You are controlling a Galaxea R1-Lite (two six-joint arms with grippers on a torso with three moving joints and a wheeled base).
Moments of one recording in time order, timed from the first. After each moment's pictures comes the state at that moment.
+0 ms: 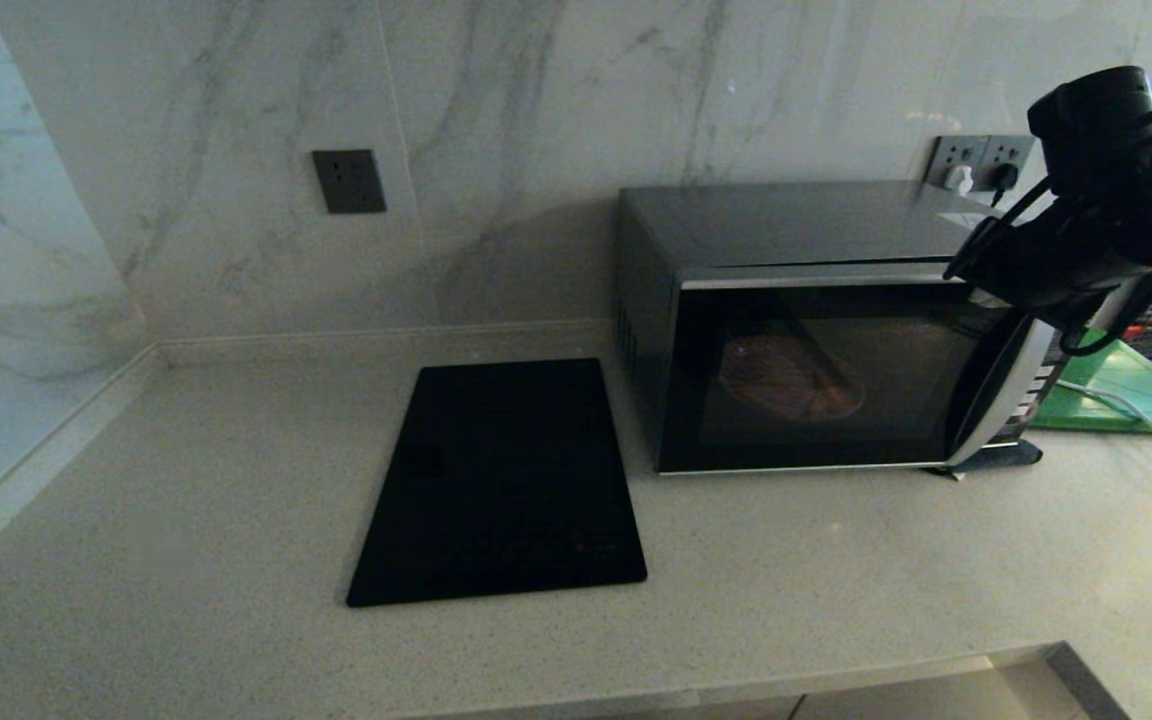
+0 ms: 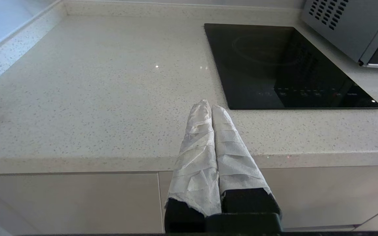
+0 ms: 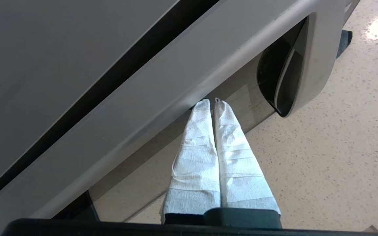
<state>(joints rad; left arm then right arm) 0.00 0.00 0.00 -0.01 0.03 -0.07 0.07 1.94 -1.90 0.55 -0.35 0.69</state>
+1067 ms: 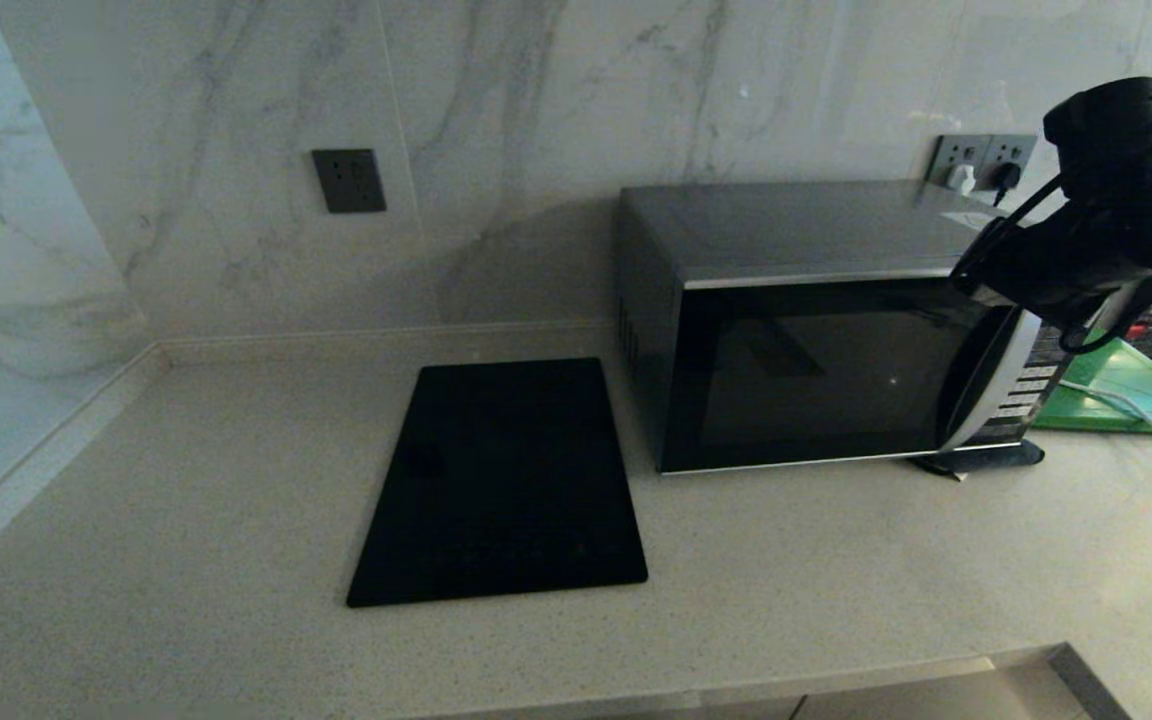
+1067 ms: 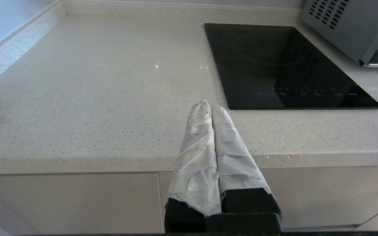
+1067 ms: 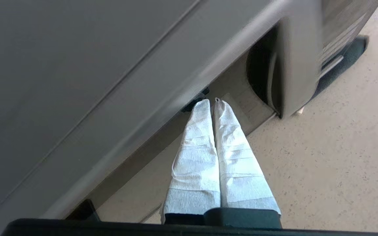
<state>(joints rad) 0.00 0.00 0.00 -0.01 0.03 -0.07 0.00 1.96 -1.91 0.51 -0.27 0.69</state>
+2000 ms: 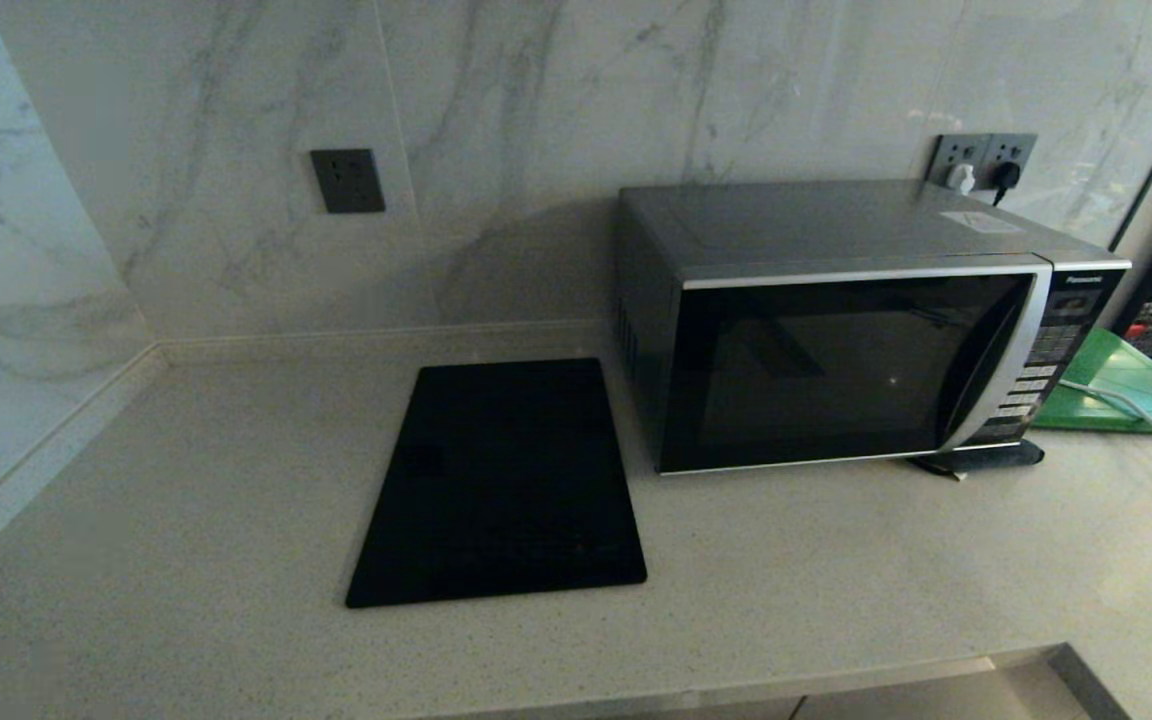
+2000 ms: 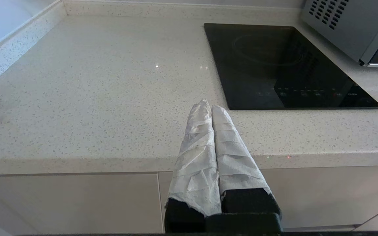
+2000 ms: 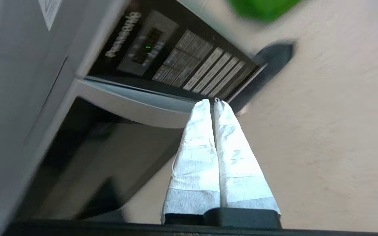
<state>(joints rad) 0.00 0.00 0.00 -0.01 0.03 -0.07 -0.62 1.82 -1.63 0.39 0.50 0.57</state>
